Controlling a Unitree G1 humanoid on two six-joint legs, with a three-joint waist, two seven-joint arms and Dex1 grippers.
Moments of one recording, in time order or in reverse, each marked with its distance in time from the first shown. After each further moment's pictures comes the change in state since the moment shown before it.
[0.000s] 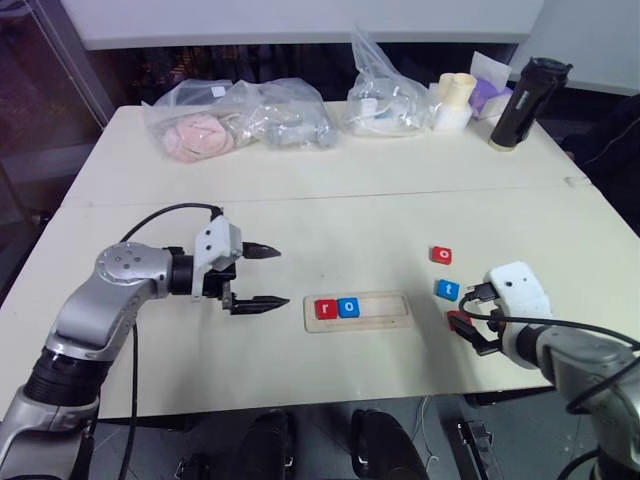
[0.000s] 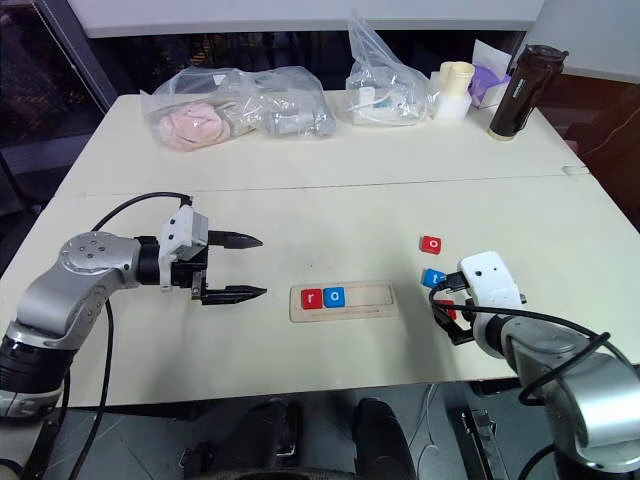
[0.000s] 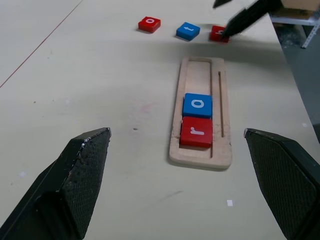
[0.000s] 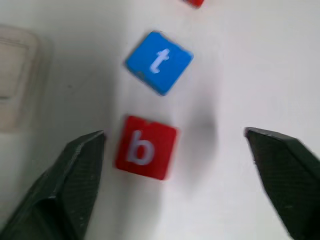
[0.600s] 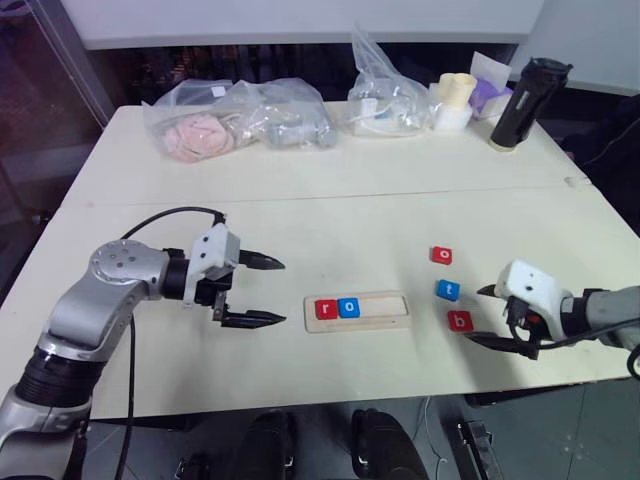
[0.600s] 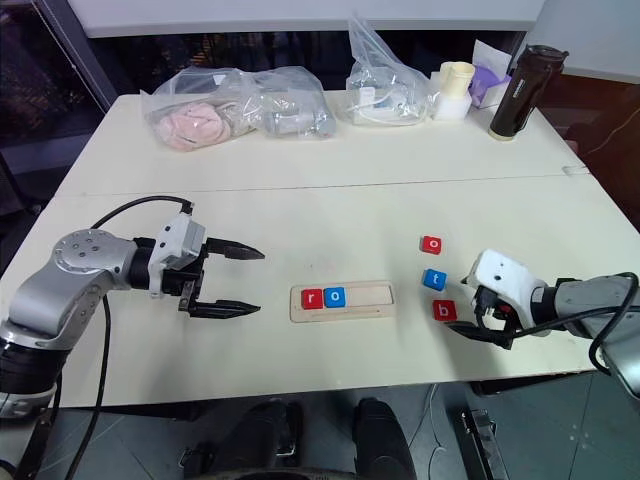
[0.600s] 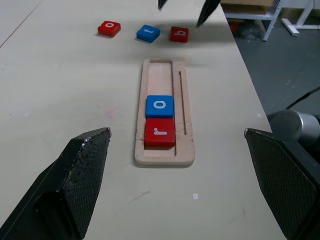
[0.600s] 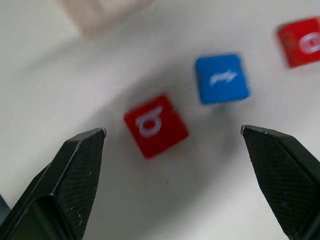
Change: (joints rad) left arm 0.005 0.031 0.001 -0.024 -0.023 -0.017 -0.114; right arm 0.116 -0.425 0.224 0.622 -0.238 -1.180 0.752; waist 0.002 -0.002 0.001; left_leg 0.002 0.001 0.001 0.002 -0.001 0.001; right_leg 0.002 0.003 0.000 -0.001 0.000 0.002
